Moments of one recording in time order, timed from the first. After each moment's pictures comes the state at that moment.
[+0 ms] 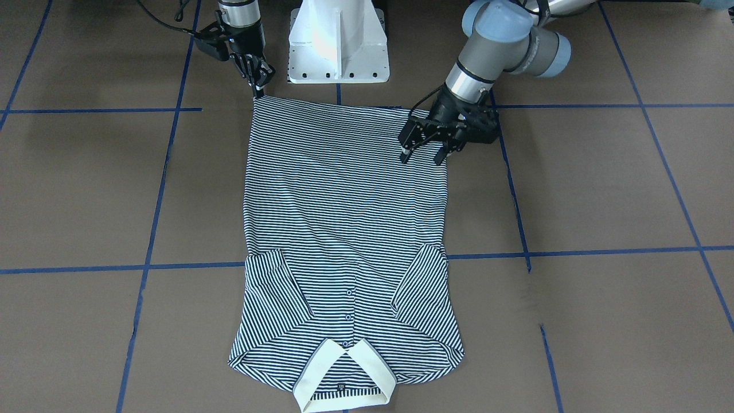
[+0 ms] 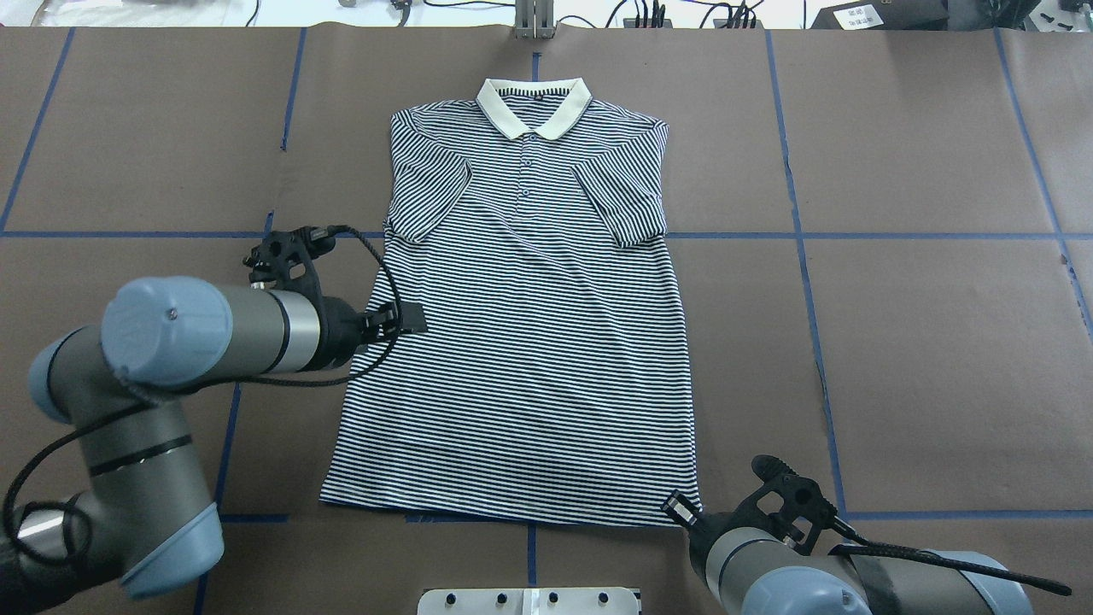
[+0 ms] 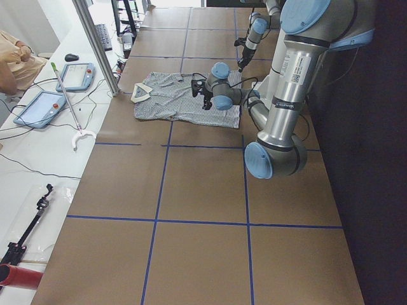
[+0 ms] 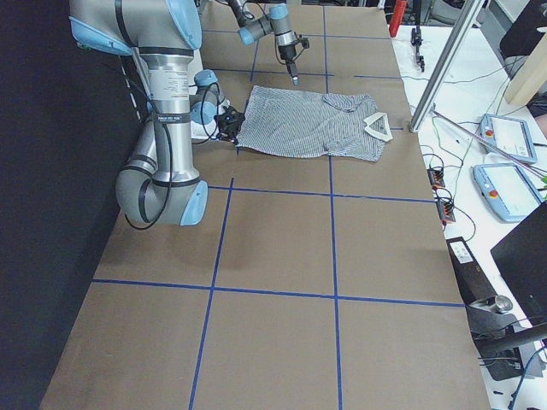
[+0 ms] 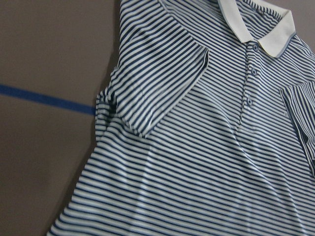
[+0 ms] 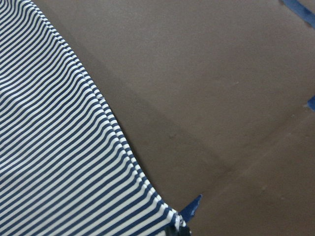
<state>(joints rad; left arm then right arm) -0.46 -1.84 -1.94 -2.08 -1.70 -1.56 0.01 -1.41 2.17 -1.55 1.32 2.30</state>
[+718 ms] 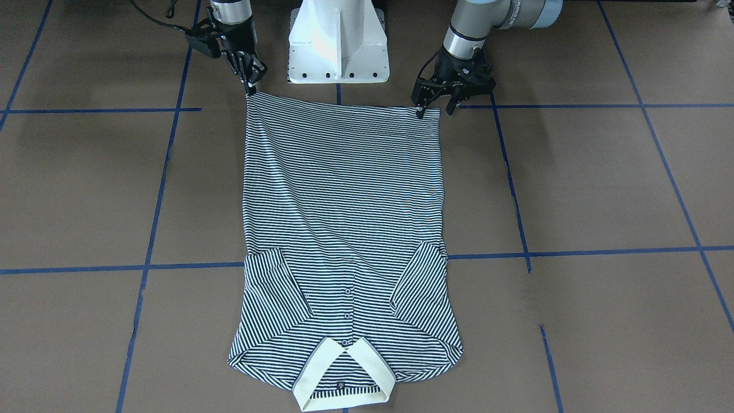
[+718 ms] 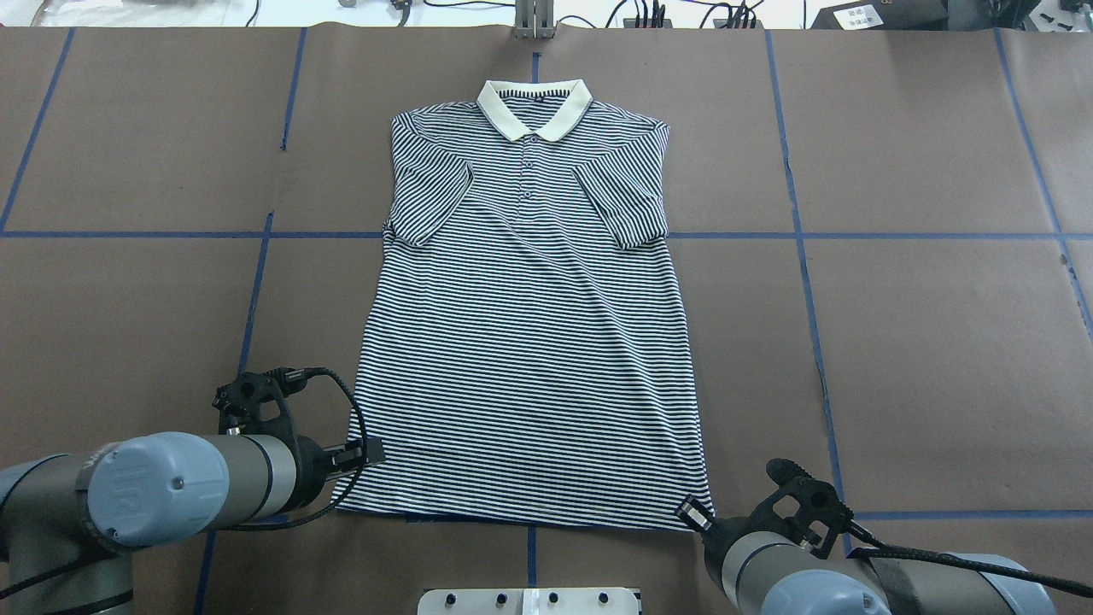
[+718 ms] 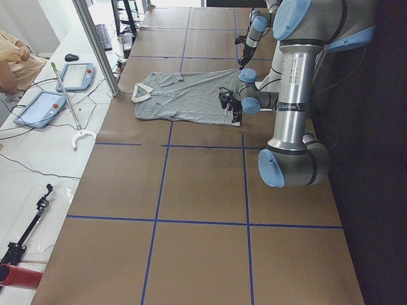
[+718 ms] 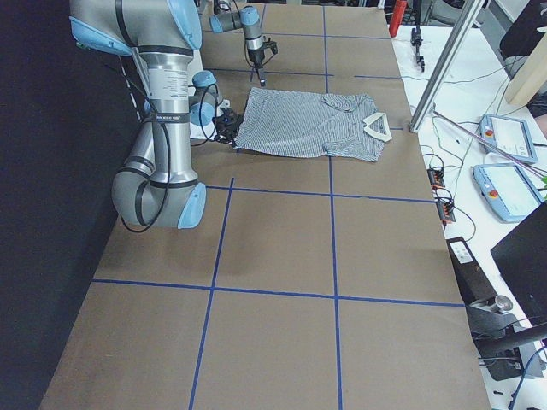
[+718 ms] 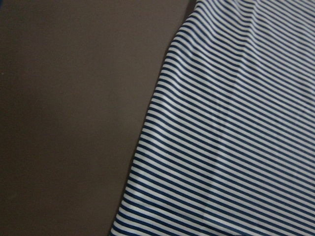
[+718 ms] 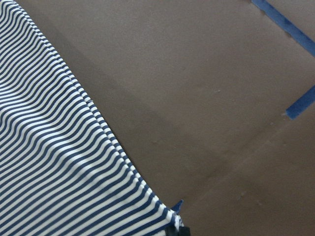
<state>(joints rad) -0.23 -1.69 -2.06 -1.90 -1.59 -1.71 0.00 -1.44 2.19 -1.55 1.33 2.30</state>
